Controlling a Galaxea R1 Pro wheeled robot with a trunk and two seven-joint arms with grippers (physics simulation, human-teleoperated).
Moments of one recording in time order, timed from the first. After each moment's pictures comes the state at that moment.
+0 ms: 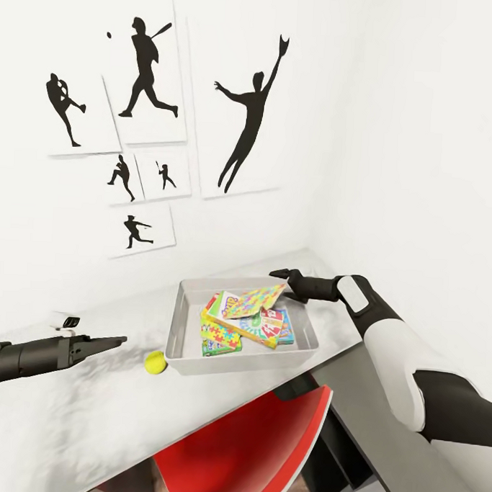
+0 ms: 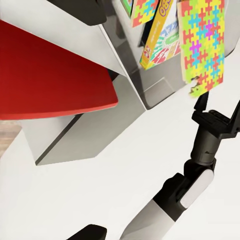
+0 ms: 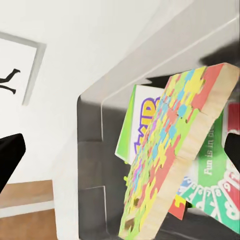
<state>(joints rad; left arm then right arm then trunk) -0.41 0.38 0.34 -1.42 0.15 1.01 -1.57 -1.19 -0.03 -0.02 -0.40 -0.67 0.87 0.37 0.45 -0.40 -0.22</state>
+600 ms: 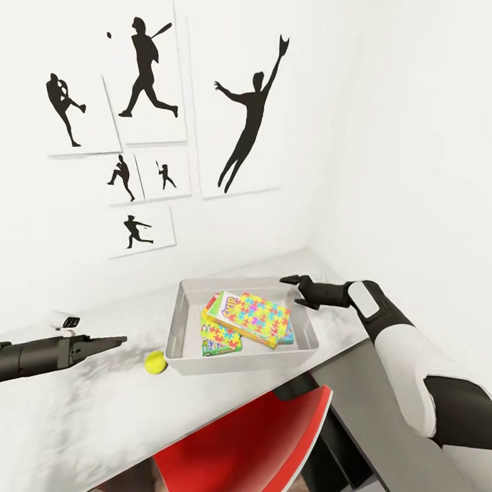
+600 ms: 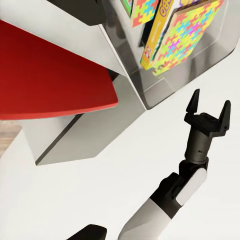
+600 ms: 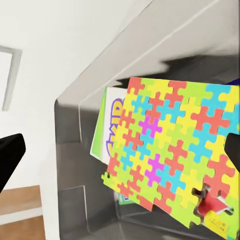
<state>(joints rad) -0.41 0.38 0.34 -1.42 0.15 1.01 -1.57 -1.17 -0.08 -0.02 -0.40 -0.67 0.88 0.36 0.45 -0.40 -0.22</state>
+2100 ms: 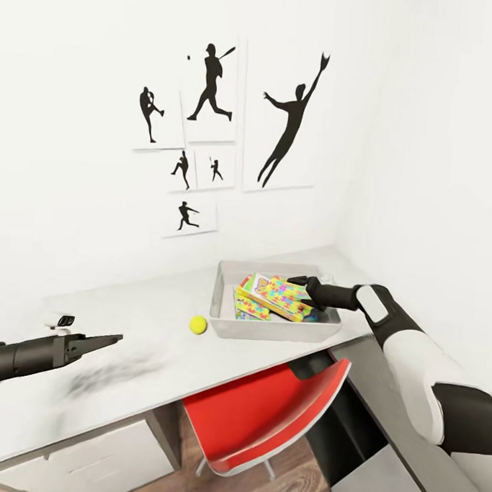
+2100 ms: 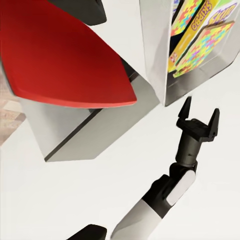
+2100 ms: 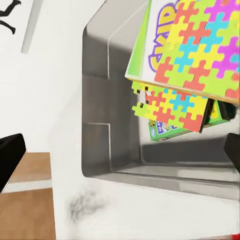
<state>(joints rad) -0.41 0.38 0.37 -1.42 0.15 1.01 -1.57 -1.14 -0.12 -0.03 -0.43 -0.68 0.87 0.39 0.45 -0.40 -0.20</state>
